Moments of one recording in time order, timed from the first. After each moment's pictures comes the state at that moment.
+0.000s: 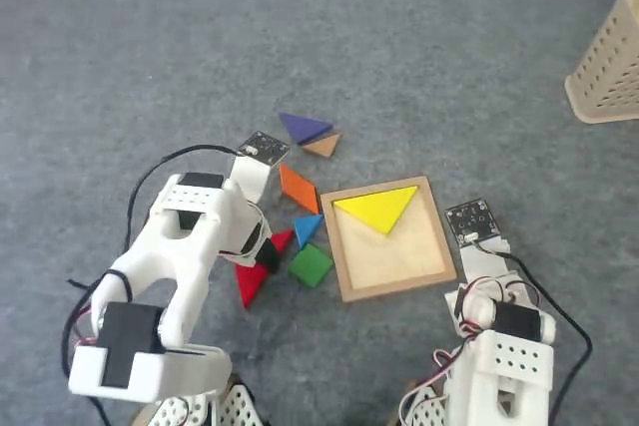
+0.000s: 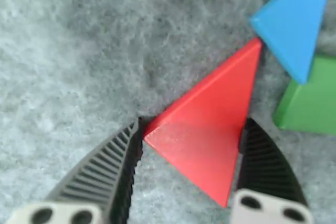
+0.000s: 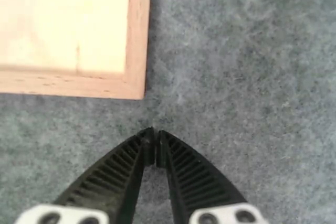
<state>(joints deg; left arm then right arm) 0.3 -2.6 48.6 60.5 -15.9 9.4 -73.3 90.0 61.4 30.2</state>
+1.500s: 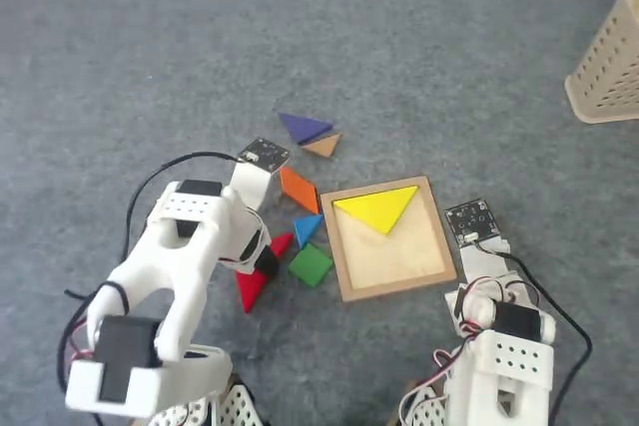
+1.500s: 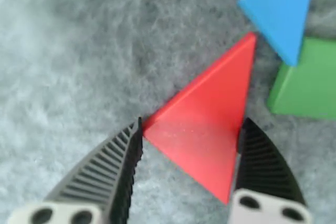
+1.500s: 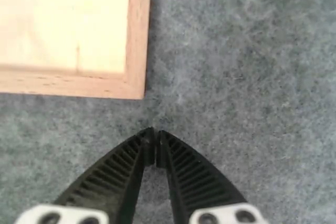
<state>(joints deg) 0.4 -6.6 51.7 60.7 -17.1 9.4 -73.3 90.0 61.4 30.2</state>
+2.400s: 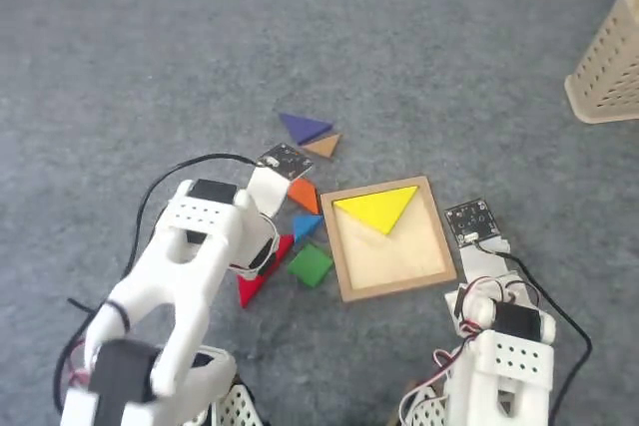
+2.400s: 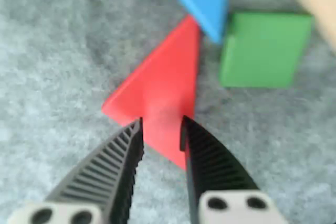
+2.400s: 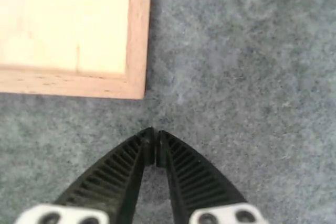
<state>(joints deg) 5.9 -15.1 51.0 69.8 -17.5 9.3 -73.3 90.0 61.4 30.2</state>
